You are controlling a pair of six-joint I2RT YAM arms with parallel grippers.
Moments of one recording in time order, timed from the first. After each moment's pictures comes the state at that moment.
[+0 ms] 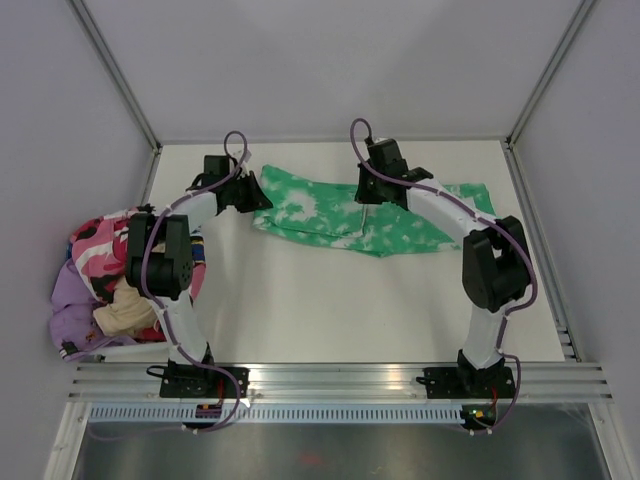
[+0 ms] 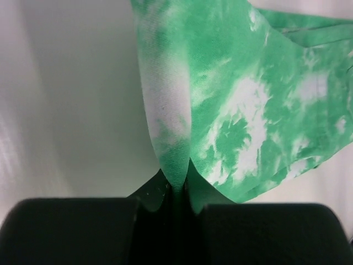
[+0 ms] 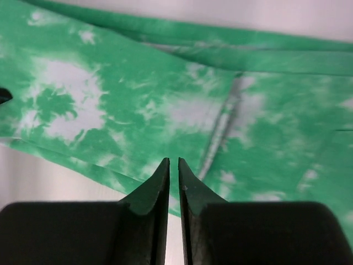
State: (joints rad) left arm -0.07 1.95 1.28 -0.13 0.50 -0.29; right arm 0.45 1.91 1.50 -0.38 -0.02 0.42
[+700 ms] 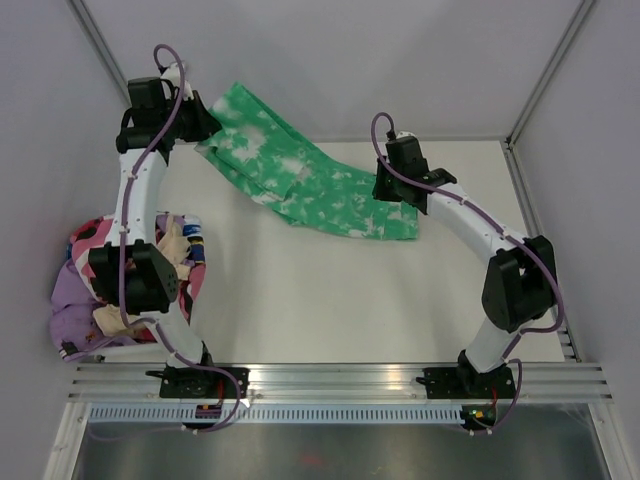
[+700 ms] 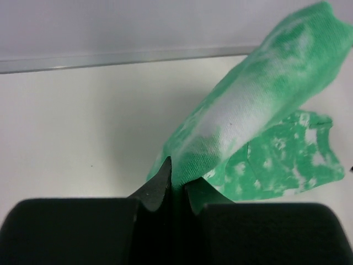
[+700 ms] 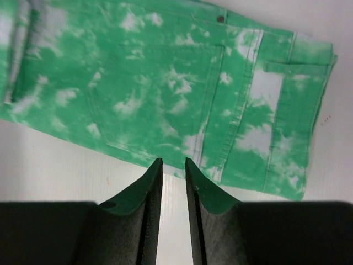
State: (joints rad) left arm 0.09 1.81 1.87 -0.55 0.46 -0.09; right arm 0.41 1.72 1.45 -0.43 0.09 0.41
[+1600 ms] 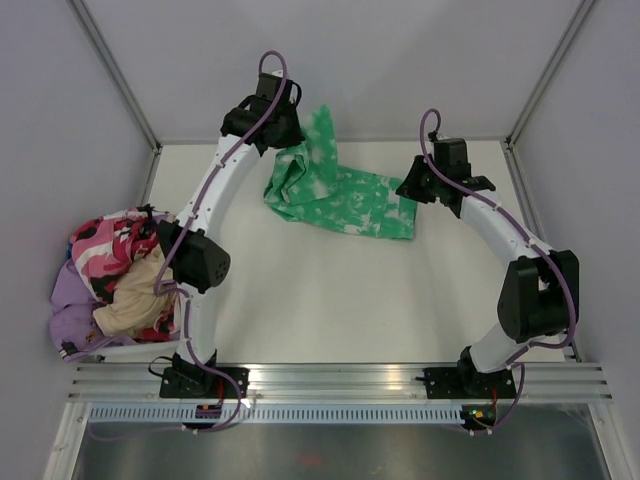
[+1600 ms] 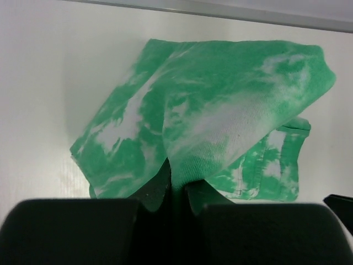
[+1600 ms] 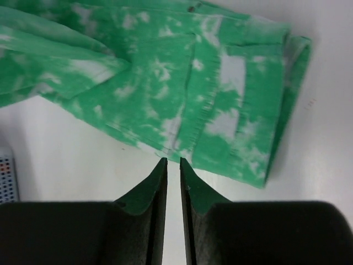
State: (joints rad) left arm -0.42 2.10 2.36 -0.92 -0.16 -0.45; right arm 0.19 1.62 1.29 -0.39 -0.16 0.46
